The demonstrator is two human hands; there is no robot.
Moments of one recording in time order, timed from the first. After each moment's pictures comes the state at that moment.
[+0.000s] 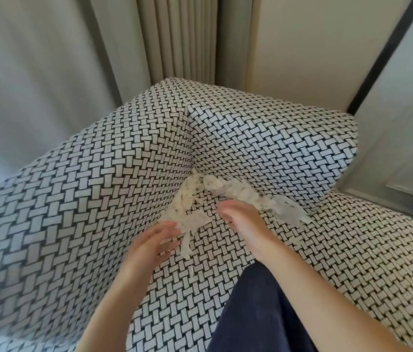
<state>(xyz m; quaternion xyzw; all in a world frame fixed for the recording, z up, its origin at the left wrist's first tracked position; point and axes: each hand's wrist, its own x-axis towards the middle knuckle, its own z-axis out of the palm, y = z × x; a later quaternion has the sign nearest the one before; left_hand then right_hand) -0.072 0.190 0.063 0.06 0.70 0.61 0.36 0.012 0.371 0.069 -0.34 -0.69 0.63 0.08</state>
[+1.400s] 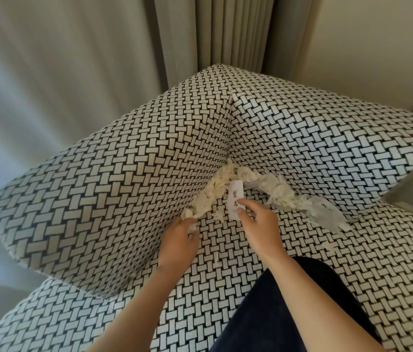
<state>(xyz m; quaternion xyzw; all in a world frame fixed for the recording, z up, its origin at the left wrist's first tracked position) -0.078 0.198 -0.011 0.21 0.92 0.32 0.08 0.004 0.352 0.023 -0.26 -0.82 0.46 0.19</state>
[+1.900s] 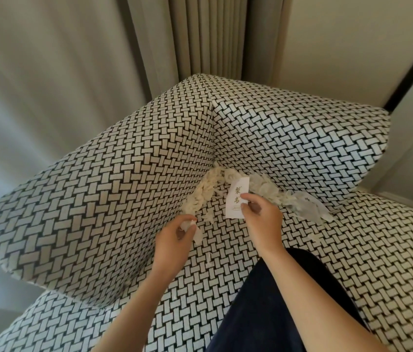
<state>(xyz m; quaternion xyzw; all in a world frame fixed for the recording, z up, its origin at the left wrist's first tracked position) -0.060 0.196 0.031 0.19 0.85 0.47 0.14 0.018 0.359 0.037 -0.33 -0.74 0.50 0.30</state>
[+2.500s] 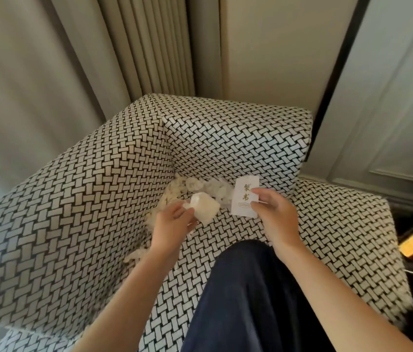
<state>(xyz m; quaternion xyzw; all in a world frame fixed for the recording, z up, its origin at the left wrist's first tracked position) -0.022 0.265 0.094 0.13 0.72 0.62 0.30 0.105 0.407 0.076 -0.39 -0.62 0.59 0.34</state>
